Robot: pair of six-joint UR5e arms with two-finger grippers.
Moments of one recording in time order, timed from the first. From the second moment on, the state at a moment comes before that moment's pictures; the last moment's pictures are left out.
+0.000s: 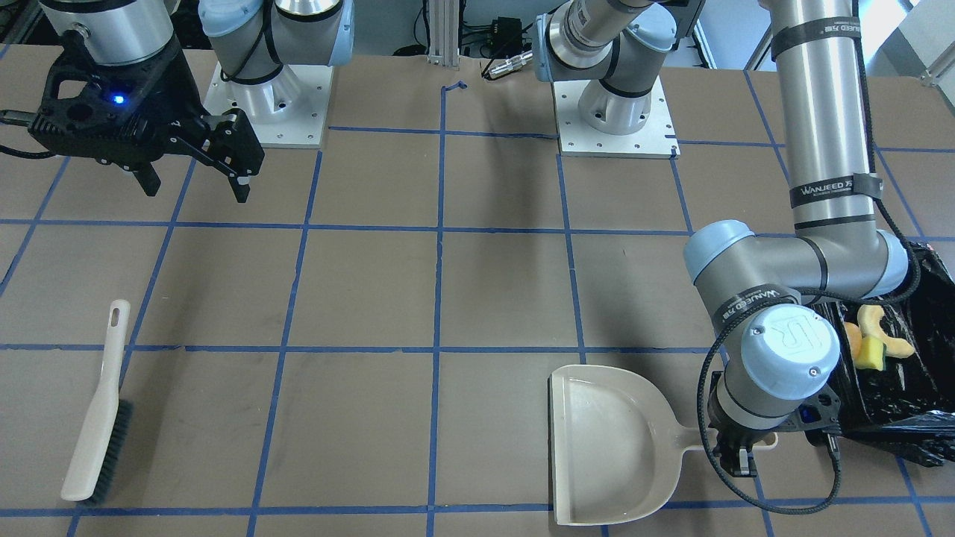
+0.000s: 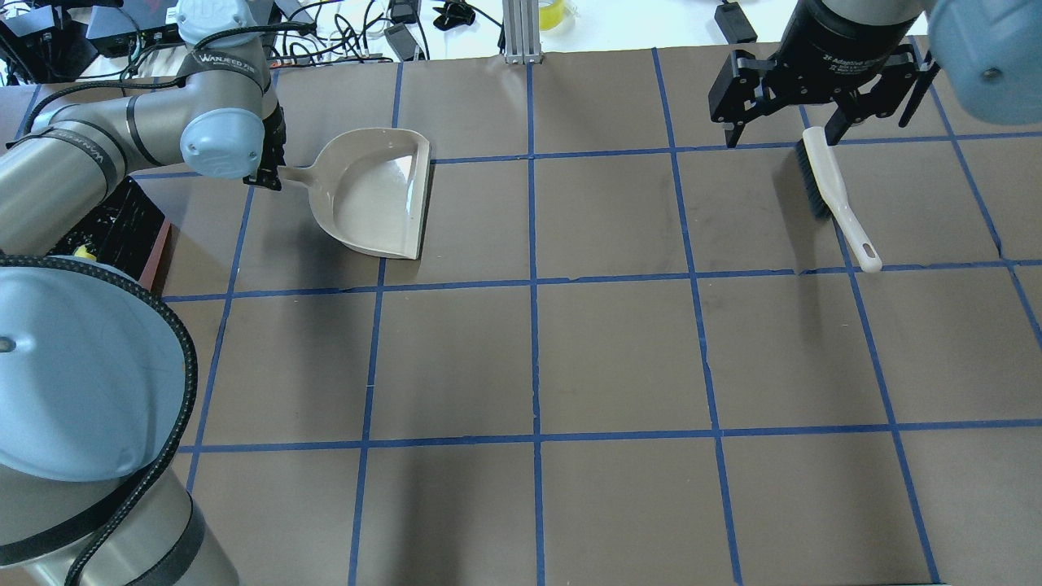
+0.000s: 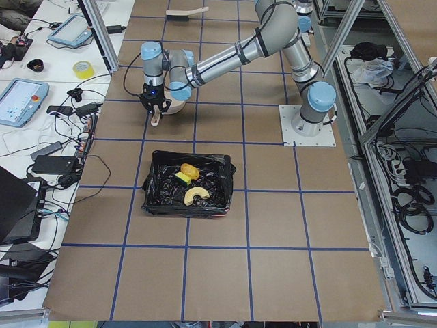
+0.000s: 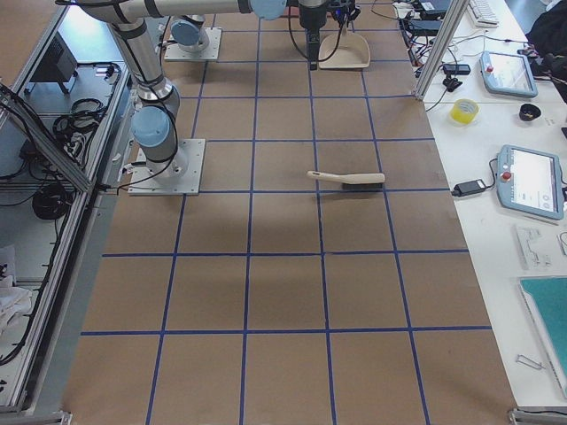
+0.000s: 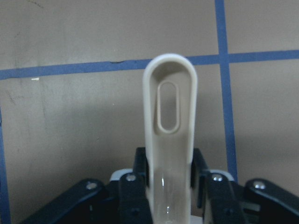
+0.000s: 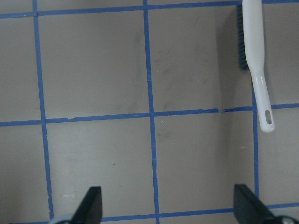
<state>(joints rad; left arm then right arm) -1.44 -2.17 -1.46 -0.99 1.80 -1.36 1.58 -1.57 1.51 -1.62 -1.60 0.06</state>
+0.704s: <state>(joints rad) -1.44 -2.16 -1.49 -1.01 1.80 -1.36 1.58 -1.57 1.51 -1.62 -1.60 0.06</state>
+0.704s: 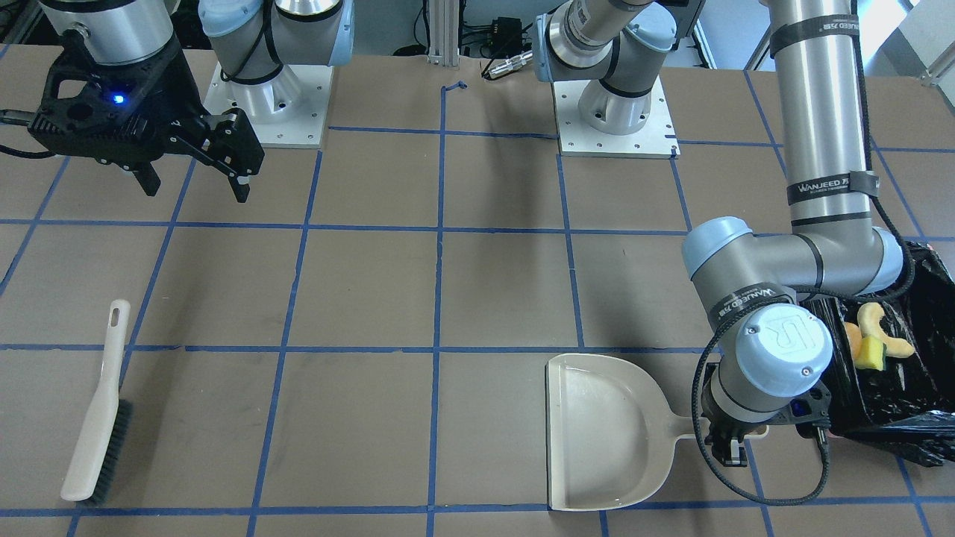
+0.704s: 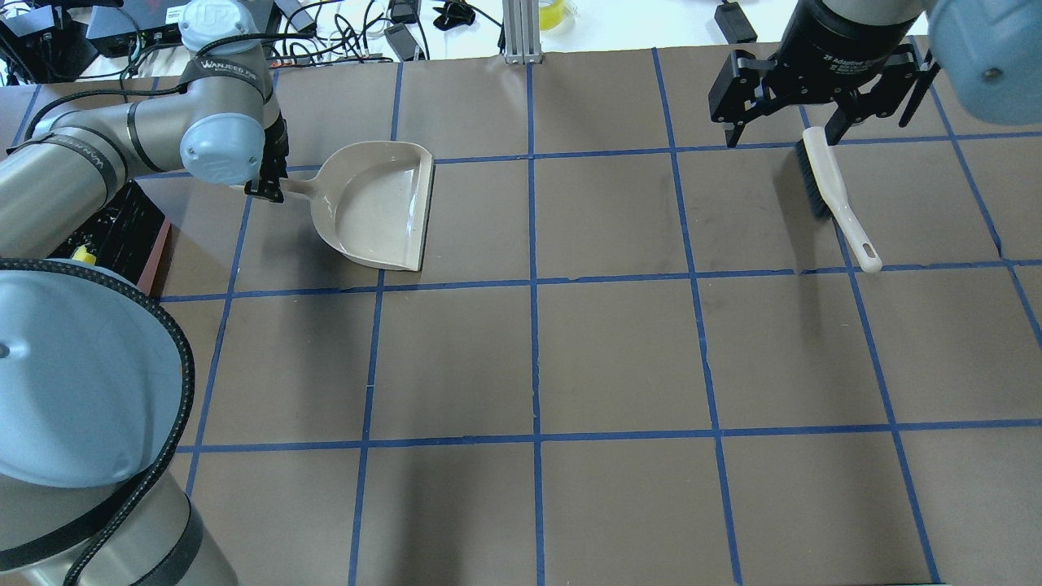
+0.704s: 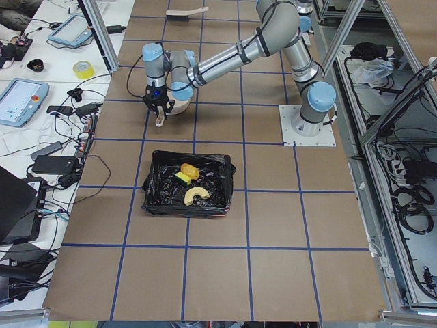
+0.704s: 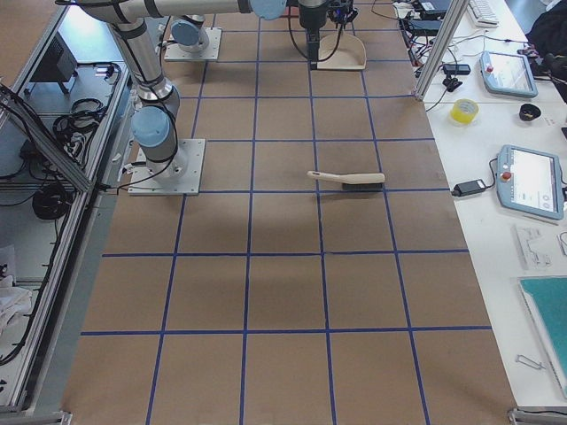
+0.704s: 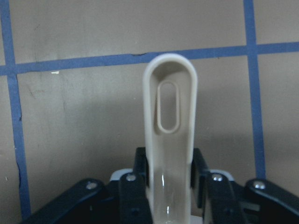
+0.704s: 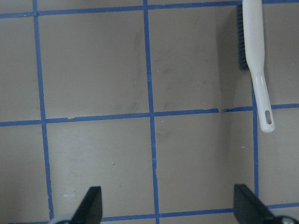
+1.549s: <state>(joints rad) -1.44 -2.15 -1.50 -1.01 1.81 -1.36 1.58 -1.57 1.51 -1.62 -1.60 0.06</state>
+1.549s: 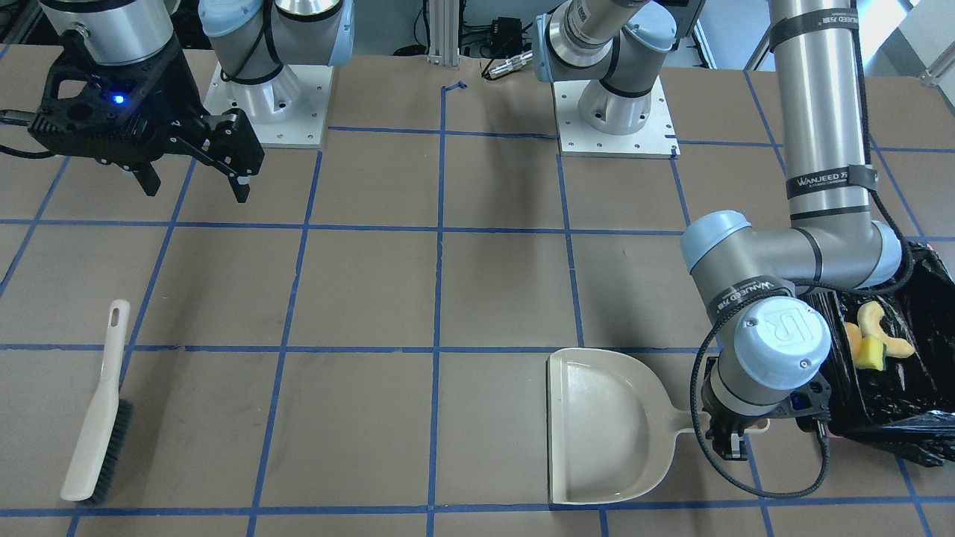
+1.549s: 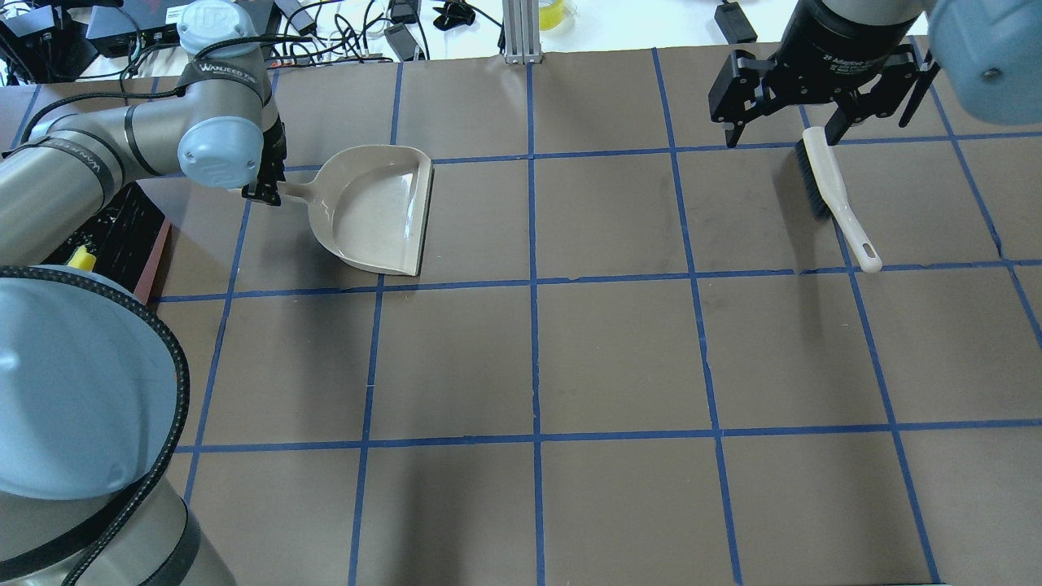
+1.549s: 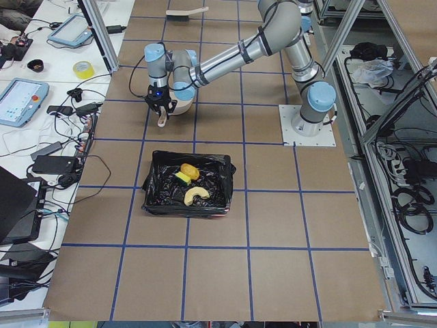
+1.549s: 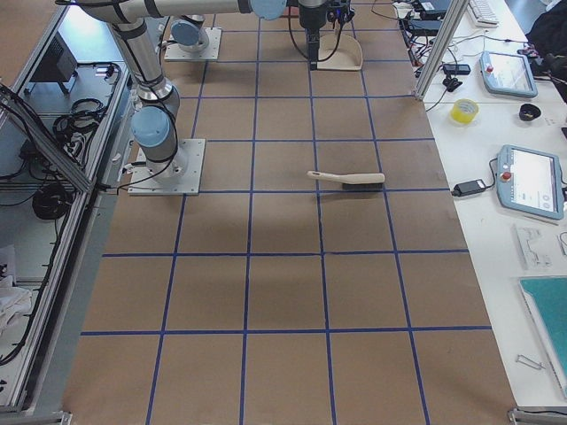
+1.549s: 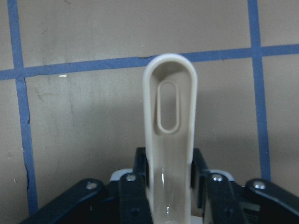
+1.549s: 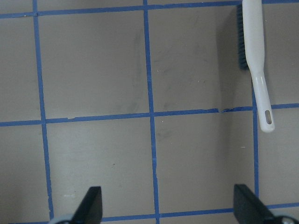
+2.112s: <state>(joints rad) -1.44 -2.14 -1.50 -1.00 1.80 -1.36 1.58 -1.57 1.51 -1.62 -1.60 0.06</state>
